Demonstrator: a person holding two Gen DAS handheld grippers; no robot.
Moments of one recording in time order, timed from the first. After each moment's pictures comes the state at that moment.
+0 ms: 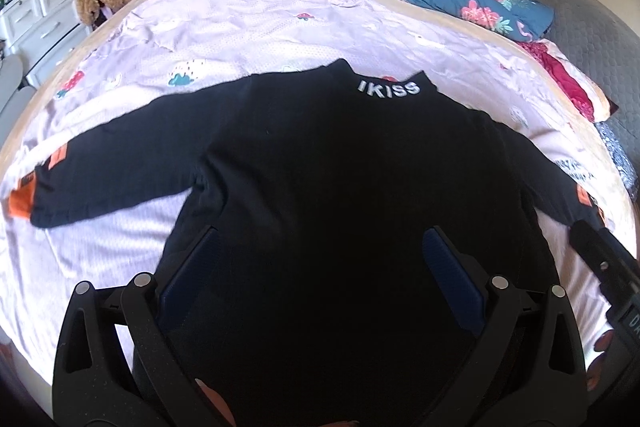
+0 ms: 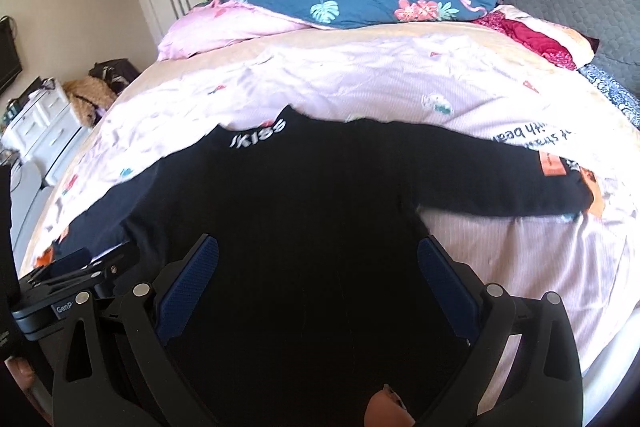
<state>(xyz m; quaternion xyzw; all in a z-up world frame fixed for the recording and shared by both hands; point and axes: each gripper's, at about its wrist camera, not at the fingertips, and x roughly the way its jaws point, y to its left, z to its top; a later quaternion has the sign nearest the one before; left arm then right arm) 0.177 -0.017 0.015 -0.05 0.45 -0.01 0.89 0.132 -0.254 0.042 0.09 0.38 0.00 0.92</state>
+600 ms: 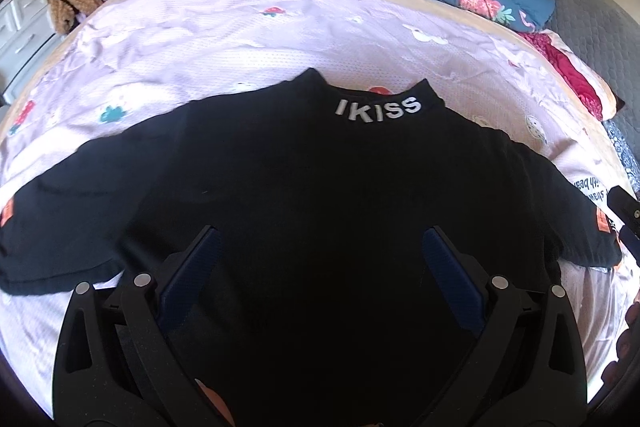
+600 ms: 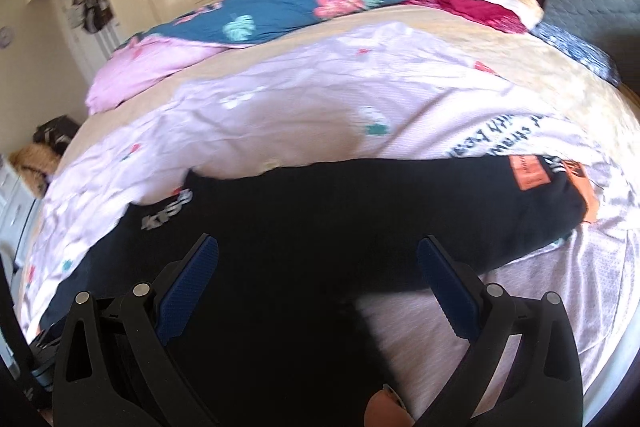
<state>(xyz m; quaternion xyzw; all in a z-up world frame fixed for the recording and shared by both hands) 0.265 -0.051 -0.019 -0.04 0.46 -0.04 0.88 0.215 -0.342 0.024 0.17 0.38 -0.11 0.90</state>
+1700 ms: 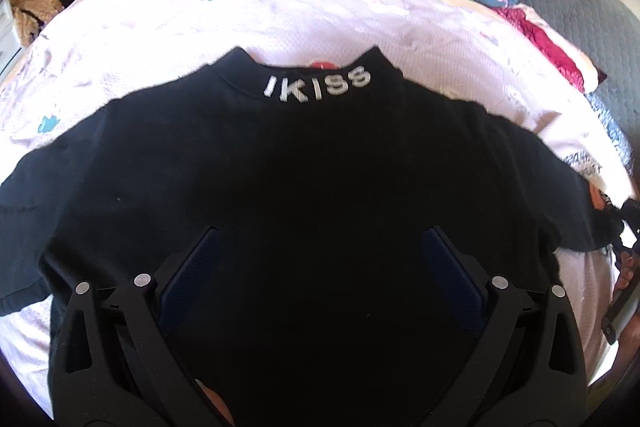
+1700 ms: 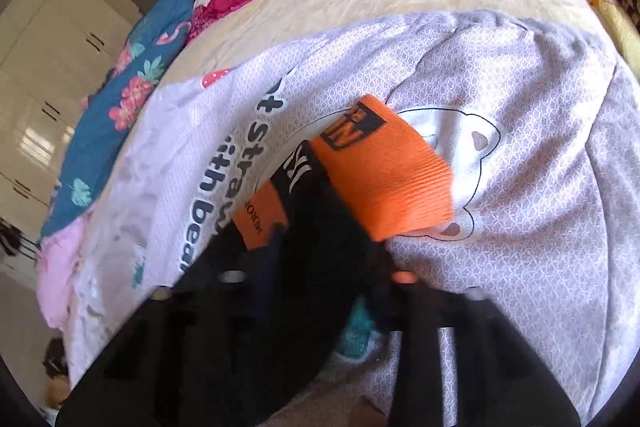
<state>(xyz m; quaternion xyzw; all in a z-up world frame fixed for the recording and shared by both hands) 0.278 -0.085 -0.040 -0.03 0.47 -0.09 0.88 0.160 -0.579 -0.071 0.45 0.29 -0.32 0.79</state>
